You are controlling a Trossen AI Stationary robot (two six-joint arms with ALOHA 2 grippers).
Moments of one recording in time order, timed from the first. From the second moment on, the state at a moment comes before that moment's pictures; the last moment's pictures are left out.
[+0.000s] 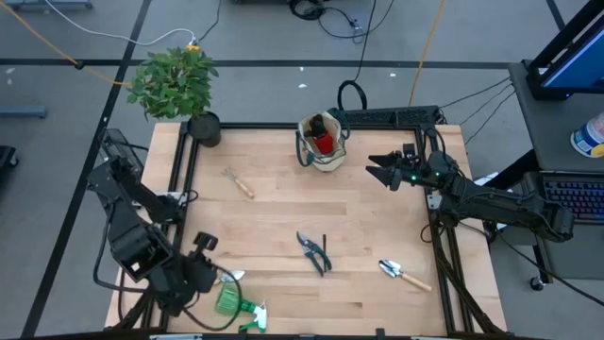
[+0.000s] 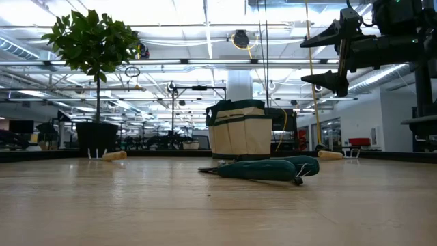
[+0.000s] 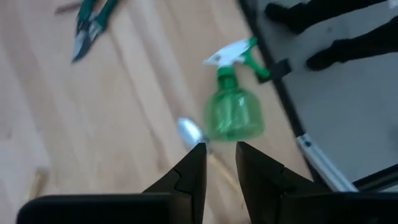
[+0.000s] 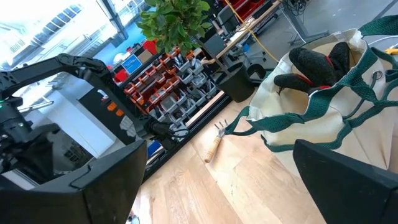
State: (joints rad) left arm -0.87 1.51 1.67 -1.37 -0.14 -0.45; right arm -0.49 0.63 0.20 0.44 -0.21 0.69
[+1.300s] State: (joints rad) left arm -0.78 1.62 1.08 -0.41 -0.02 -0.20; right arm -0.49 0.63 0.20 0.44 -0.21 0.70
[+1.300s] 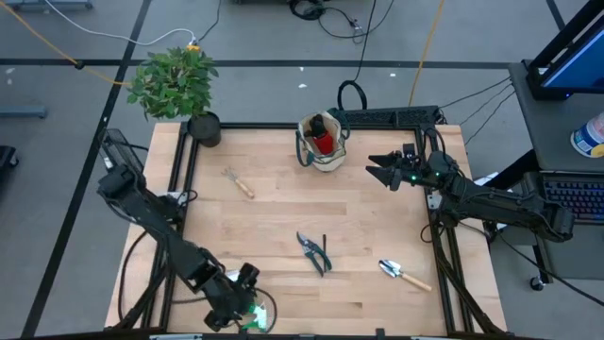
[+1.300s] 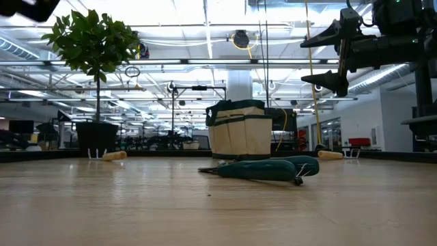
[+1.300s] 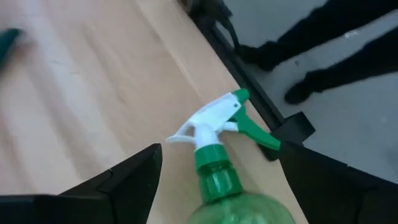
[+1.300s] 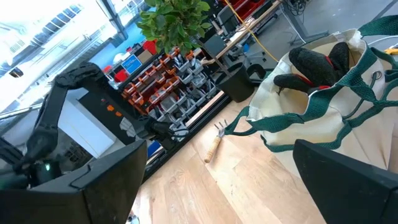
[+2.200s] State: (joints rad) left arm -0.69 1.77 1.08 -0.42 0.13 -0.22; right arm -0.49 0.63 0.20 0.44 -0.21 0.69
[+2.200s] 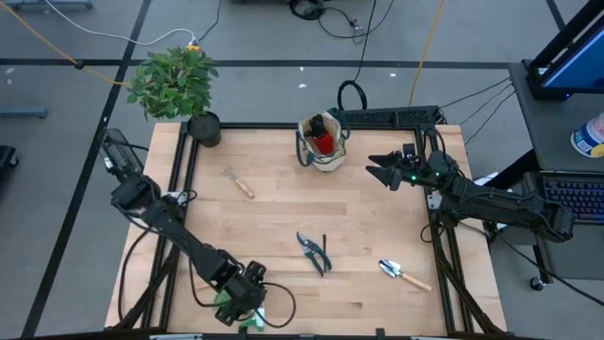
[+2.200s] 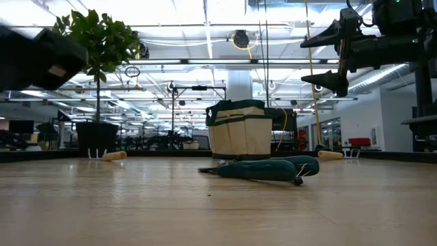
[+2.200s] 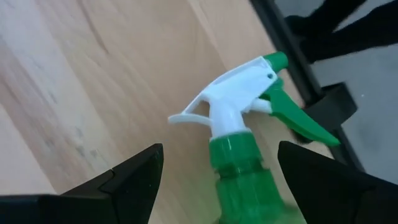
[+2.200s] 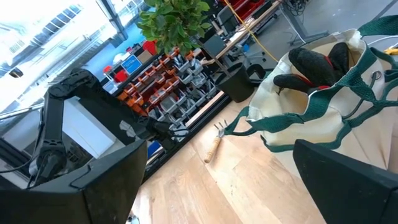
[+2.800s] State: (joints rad) left arm -0.69 1.86 1.09 -0.52 0.12 -0.29; right arm -0.49 0.63 0.20 0.44 -0.21 0.70
